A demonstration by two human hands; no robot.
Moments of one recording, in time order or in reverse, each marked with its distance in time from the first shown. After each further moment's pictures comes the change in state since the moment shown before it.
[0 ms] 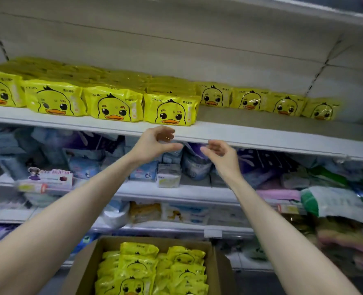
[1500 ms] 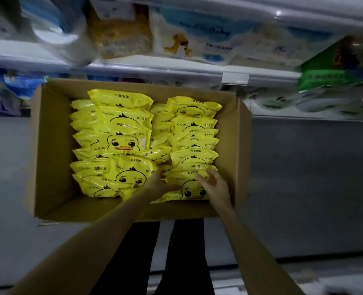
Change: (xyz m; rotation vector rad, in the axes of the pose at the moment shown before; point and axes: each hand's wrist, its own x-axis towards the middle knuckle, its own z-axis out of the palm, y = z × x) left_hand -0.322 -0.347 0.234 -0.097 -0.517 -1.287; right_hand -0.337 0.345 0.012 -0.291 -0.209 1.146
